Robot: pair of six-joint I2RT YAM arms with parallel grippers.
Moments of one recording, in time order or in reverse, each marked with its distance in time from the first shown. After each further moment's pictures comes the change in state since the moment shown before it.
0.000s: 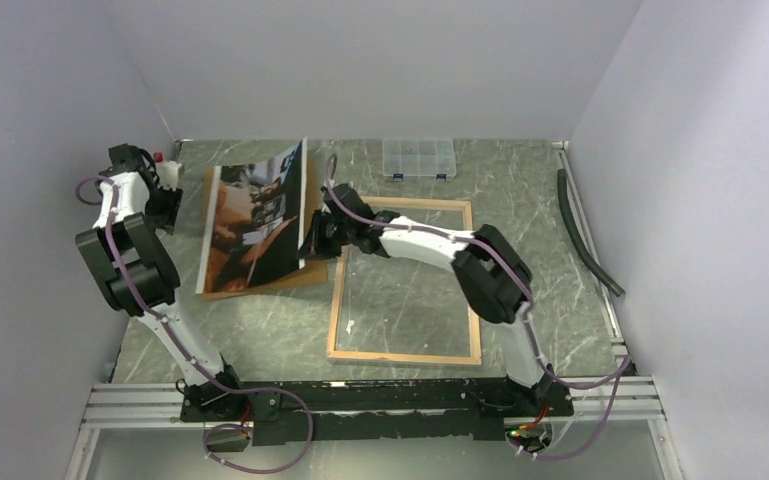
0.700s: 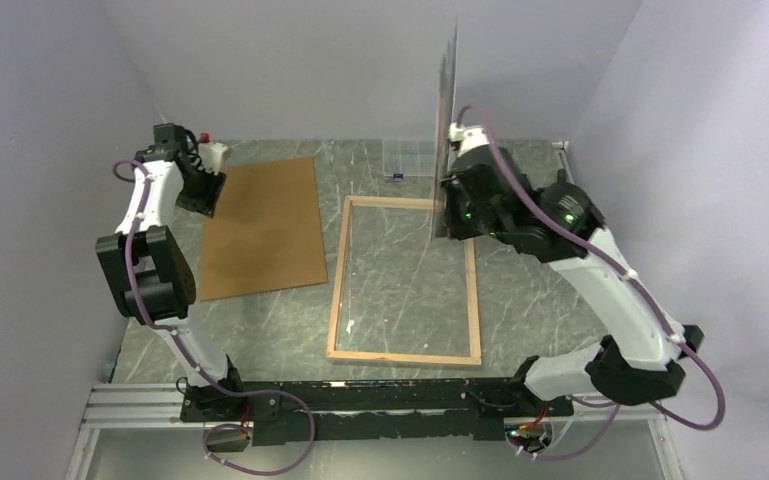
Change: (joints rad) left arm -0.195 -0.149 0.035 -0.115 0.072 -0.042; right arm -0.026 -0.842 0.285 -1.185 0.692 -0.532
